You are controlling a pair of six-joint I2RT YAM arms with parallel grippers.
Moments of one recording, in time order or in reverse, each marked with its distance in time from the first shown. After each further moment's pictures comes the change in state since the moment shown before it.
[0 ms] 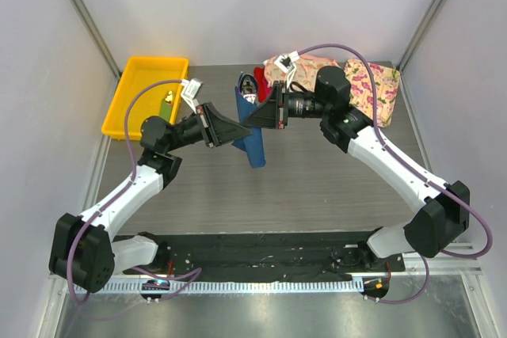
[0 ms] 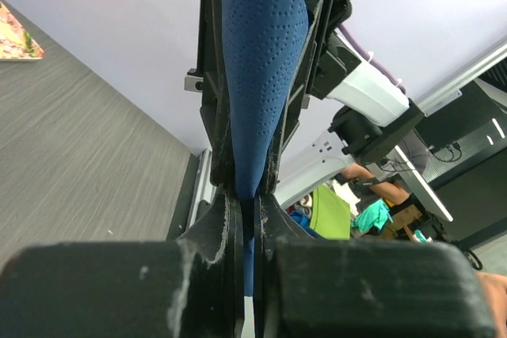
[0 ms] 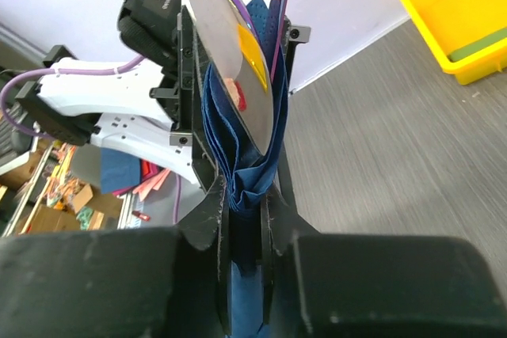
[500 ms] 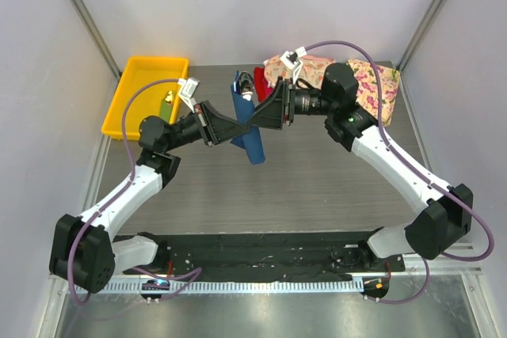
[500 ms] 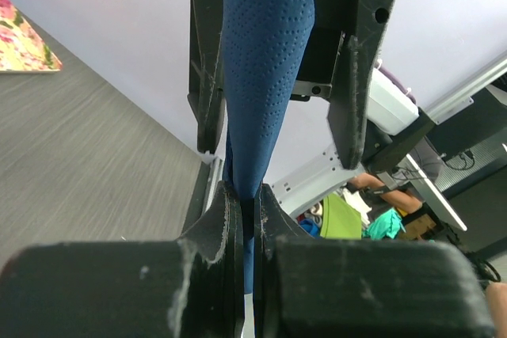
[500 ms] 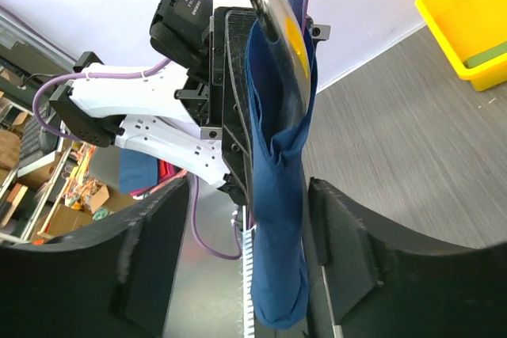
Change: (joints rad) left arm 0.023 -0.005 0.000 -0.010 -0.021 0.023; right arm -0.039 -0.021 0.003 0.033 -0.053 0.071
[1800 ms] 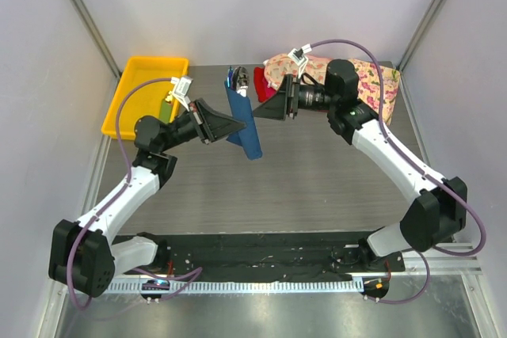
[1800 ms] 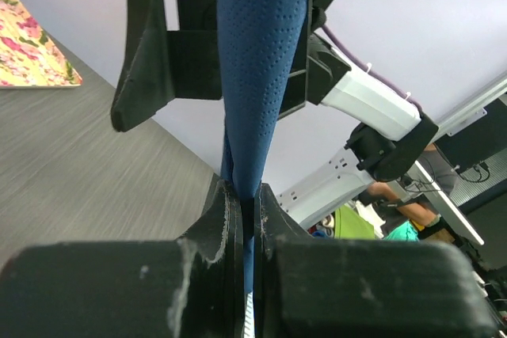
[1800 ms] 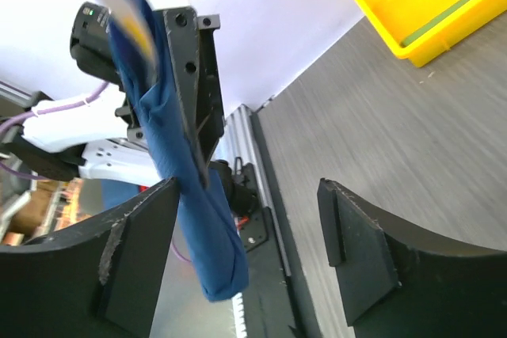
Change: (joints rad) left arm 0.033 -0.025 0.003 -0.027 -0.024 0.019; right arm -0.084 0.040 -0.003 -0.085 0.043 -0.032
